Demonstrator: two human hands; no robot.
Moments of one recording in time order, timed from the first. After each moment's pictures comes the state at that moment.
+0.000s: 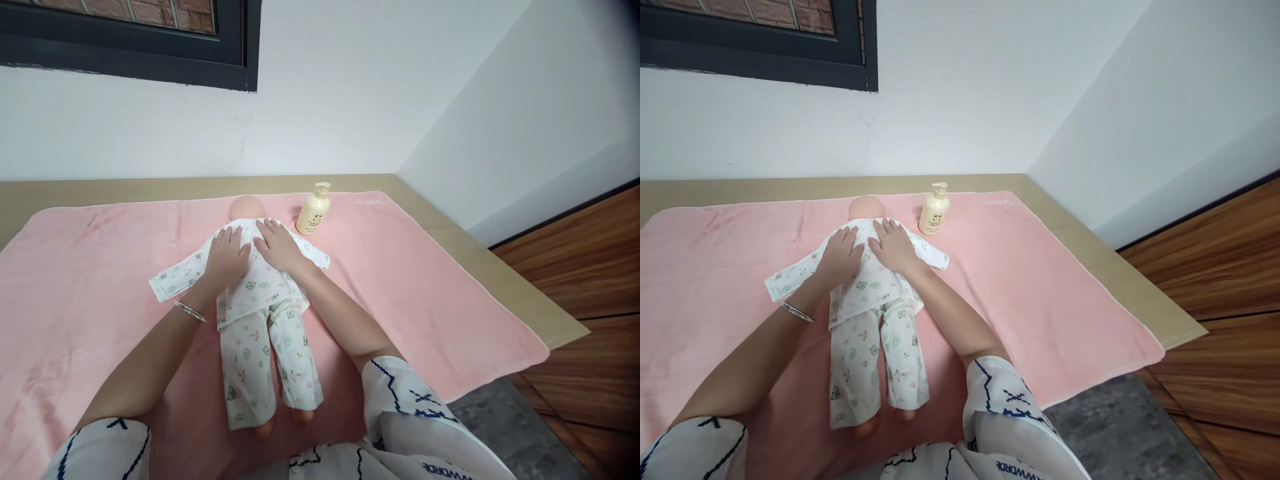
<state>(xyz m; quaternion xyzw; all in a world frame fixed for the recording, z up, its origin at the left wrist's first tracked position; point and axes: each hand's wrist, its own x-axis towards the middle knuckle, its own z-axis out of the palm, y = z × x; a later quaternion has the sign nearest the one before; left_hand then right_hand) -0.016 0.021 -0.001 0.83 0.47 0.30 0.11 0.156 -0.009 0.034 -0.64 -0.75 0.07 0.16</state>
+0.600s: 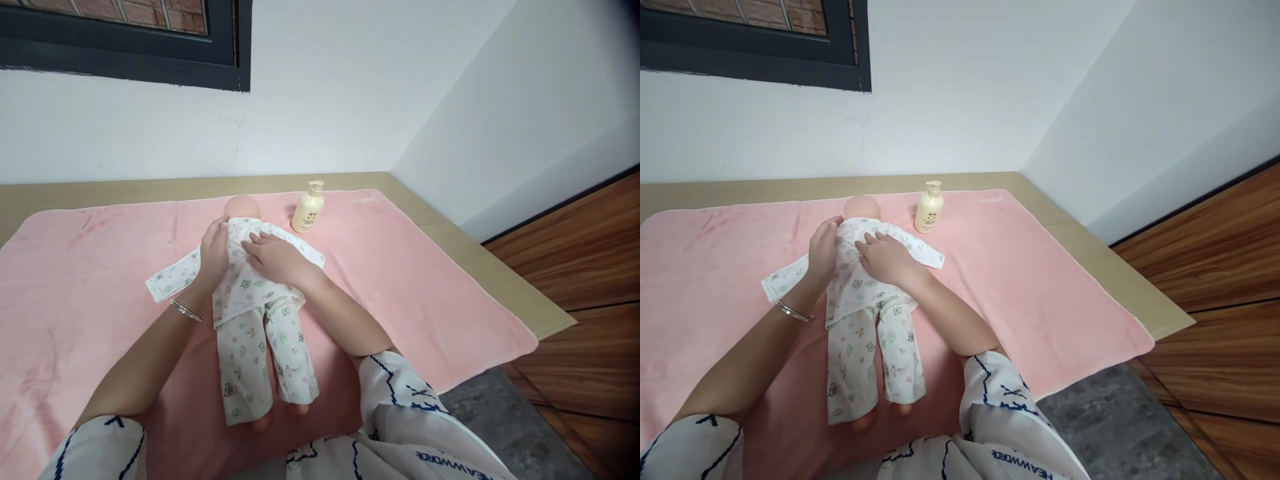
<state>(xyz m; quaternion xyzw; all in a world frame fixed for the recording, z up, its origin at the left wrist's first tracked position) -0.012 0.013 0.035 0.60 0.45 0.53 0.40 0.139 -0.062 0.092 -0.57 -0.81 0.08 0.05</state>
